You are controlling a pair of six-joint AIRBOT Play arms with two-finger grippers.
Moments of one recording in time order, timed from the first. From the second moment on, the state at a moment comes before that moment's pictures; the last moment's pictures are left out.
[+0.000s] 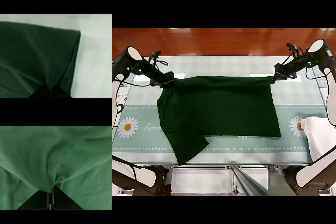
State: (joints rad) left arm 0.11 -1.78 1.56 1.19 -1.33 -1.43; right arm -0.13 -1.93 1.83 -1.10 1.45 1.41
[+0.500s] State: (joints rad) left arm 0.18 -1.78 1.50 1.16 -1.42 -1.36; right arm -0.12 -1.93 1.80 -1.21 1.53 1.44
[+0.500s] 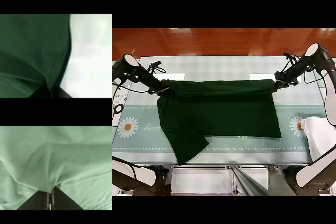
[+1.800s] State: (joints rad) left arm 0.71 -1.12 0.61 0.92 -1.34 -1.33; right arm -0.33 -1.20 0.87 -0.99 1.24 1.39
